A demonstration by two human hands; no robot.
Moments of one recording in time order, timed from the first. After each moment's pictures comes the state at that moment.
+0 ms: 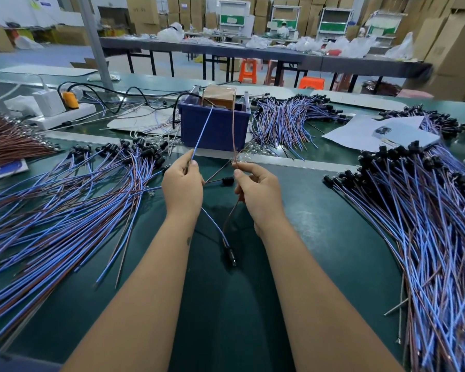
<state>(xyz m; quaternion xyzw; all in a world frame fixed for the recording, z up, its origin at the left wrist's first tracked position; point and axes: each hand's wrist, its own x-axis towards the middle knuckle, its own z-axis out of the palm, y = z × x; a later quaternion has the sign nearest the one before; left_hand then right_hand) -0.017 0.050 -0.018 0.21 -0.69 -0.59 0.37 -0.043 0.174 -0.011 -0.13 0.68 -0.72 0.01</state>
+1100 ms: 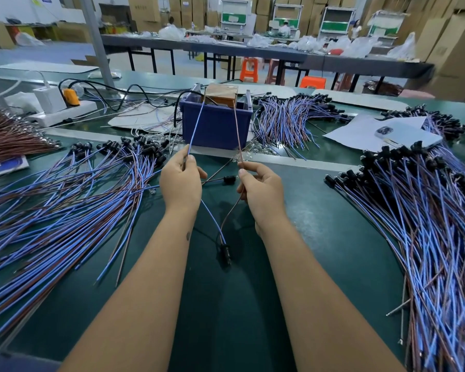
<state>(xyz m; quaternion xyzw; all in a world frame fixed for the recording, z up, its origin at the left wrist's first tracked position) -0.022 0.045 -0.017 0.22 -0.68 -0.59 0.37 -0.042 0.174 -0.012 -0.11 0.69 -0.71 0.00</state>
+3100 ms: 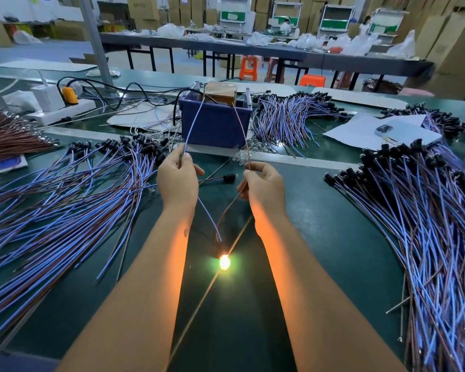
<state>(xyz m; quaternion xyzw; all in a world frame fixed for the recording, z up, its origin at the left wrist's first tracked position) -0.024 0.040 -0.021 0.23 -0.66 -0.61 0.37 -0.043 0.174 -0.008 -0.05 0.68 -0.73 0.01</state>
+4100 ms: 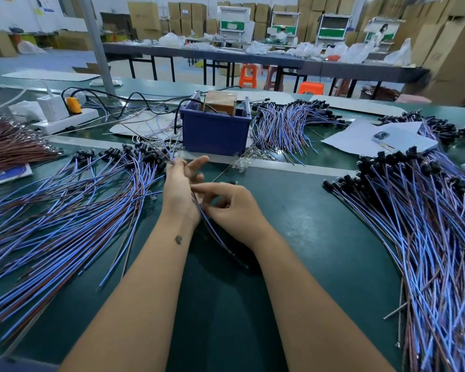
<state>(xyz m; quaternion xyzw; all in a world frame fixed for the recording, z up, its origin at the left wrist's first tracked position) -0.013 0.054 0.003 0.17 -0.39 -0.87 0.27 -0.027 0.160 -0.021 -0.38 0.73 -0.57 0.01</state>
